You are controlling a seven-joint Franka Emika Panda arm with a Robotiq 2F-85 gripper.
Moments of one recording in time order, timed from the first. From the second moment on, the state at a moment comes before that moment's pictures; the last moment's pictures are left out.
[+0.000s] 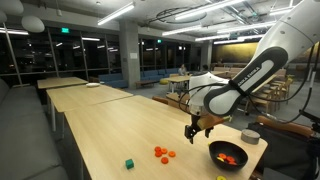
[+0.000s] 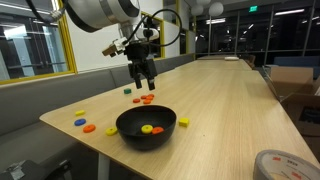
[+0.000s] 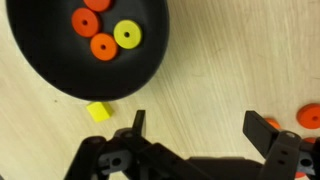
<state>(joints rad) 0.04 -0.07 0.06 -2.48 -0.27 2.42 0.71</state>
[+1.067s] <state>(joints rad) 0.06 0.25 0.10 -2.30 0.10 2.67 -0.02</state>
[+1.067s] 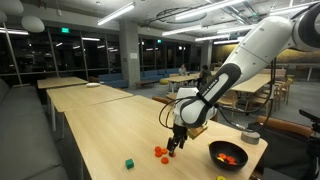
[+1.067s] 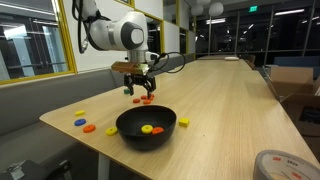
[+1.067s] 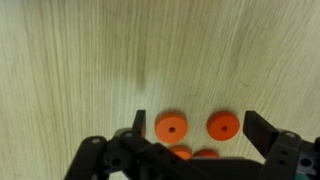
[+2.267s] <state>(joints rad) 0.10 0.39 0.04 -2.16 -0.02 2.64 0.07</state>
